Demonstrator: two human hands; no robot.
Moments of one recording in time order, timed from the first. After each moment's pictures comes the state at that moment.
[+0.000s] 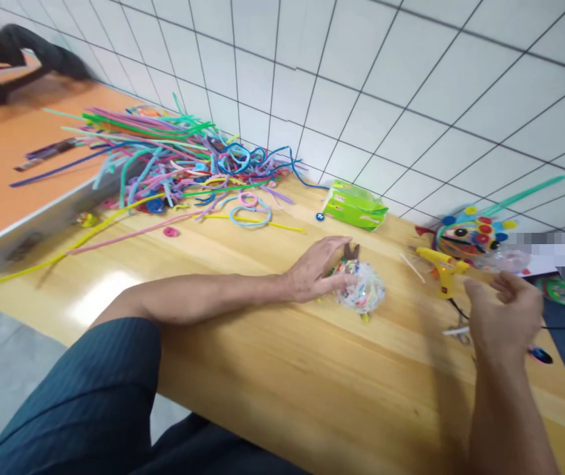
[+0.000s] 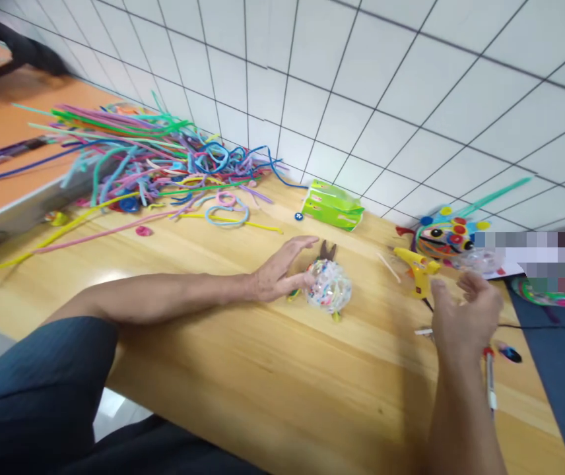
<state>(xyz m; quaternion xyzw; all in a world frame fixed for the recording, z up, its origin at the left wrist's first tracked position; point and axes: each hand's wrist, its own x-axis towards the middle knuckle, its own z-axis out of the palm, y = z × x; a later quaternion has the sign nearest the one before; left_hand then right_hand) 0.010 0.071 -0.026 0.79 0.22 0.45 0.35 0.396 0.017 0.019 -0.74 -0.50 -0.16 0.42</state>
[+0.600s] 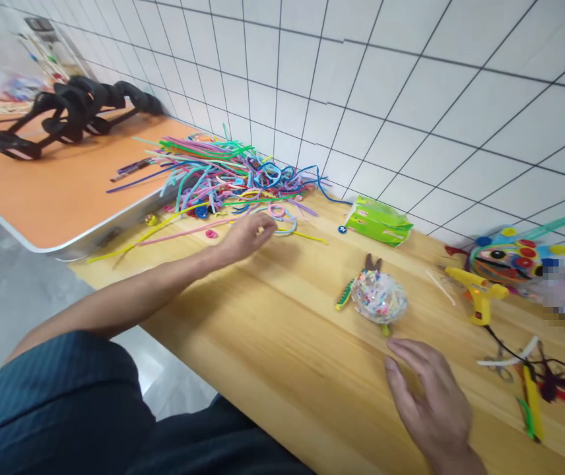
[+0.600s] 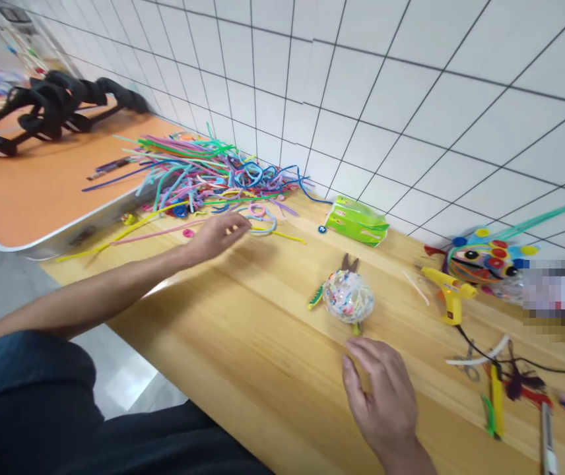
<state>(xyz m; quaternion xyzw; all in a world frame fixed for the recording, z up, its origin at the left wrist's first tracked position) -0.174 0.090 0.018 0.78 0.50 0.35 0.17 0.235 -0.091 0.018 -0.41 -0.84 -0.11 0.34</state>
